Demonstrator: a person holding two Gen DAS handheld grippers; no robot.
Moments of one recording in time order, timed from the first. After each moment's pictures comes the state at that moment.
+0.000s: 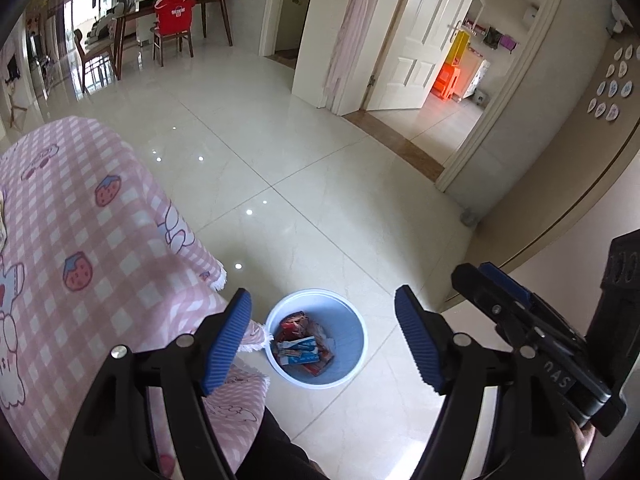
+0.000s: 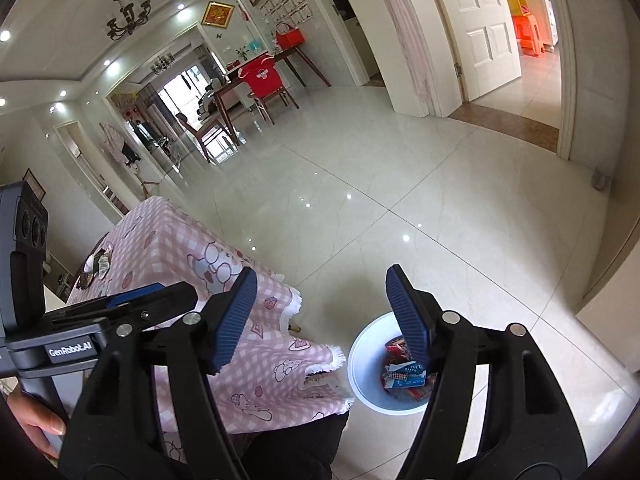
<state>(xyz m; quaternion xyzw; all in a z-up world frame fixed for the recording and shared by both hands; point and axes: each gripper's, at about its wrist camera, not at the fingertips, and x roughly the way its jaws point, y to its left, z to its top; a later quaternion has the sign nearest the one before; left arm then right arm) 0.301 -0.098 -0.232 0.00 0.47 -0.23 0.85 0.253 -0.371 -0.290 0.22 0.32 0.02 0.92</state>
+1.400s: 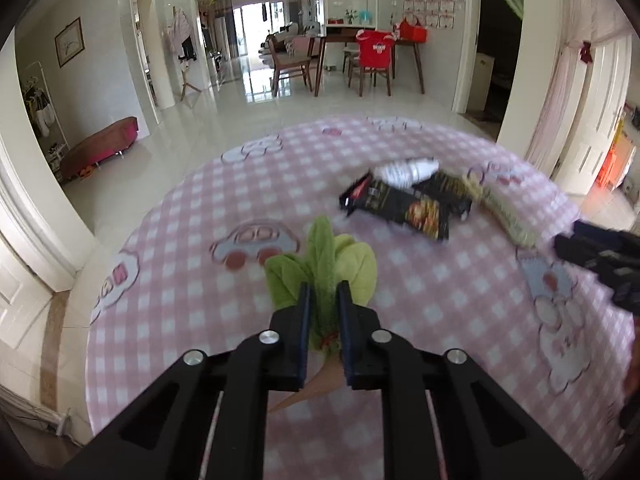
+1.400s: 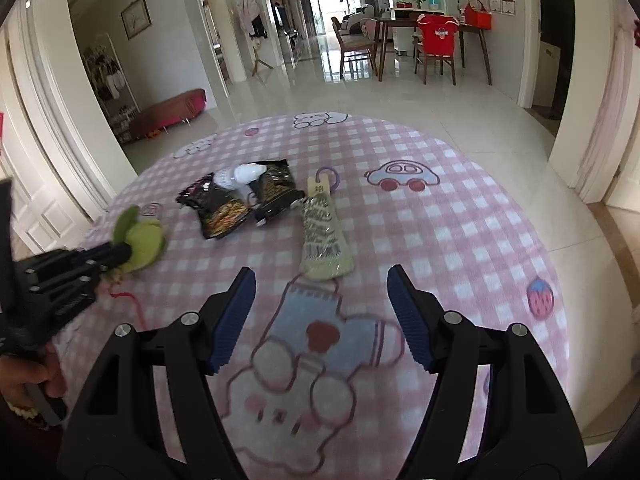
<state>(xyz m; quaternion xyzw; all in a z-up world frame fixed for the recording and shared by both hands) 0.298 0.305 -0.205 -0.02 0.40 0.08 0.91 0.392 0.010 -0.248 -0.03 0.38 0.23 0.89</state>
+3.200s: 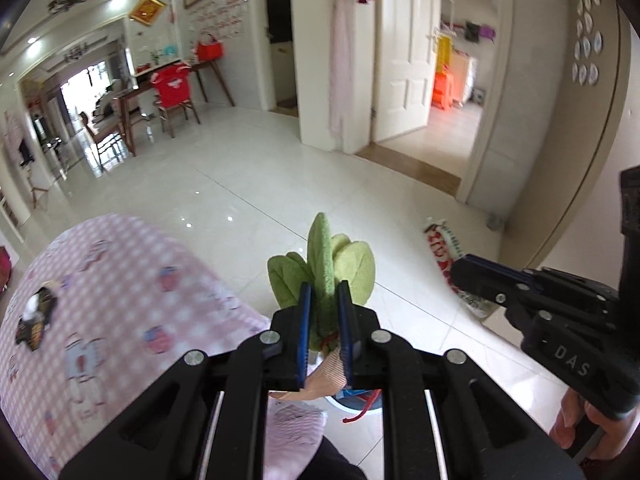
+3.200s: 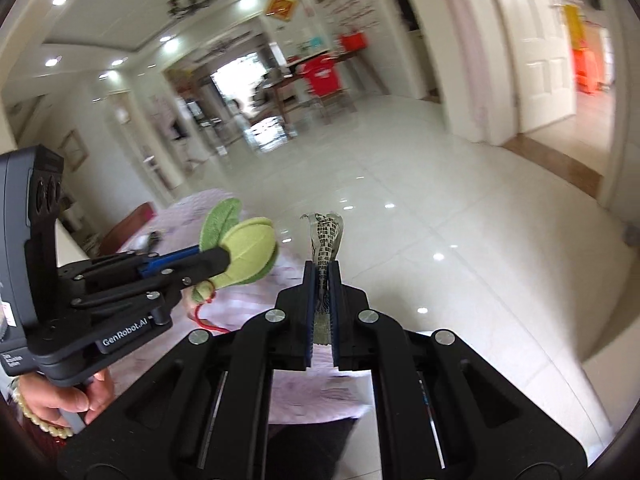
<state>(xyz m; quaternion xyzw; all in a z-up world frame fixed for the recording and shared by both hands) 0.287 -0.128 -0.185 0.11 0.38 -0.21 0.89 0.238 -0.340 -0.230 0.17 0.31 0.09 0.93</state>
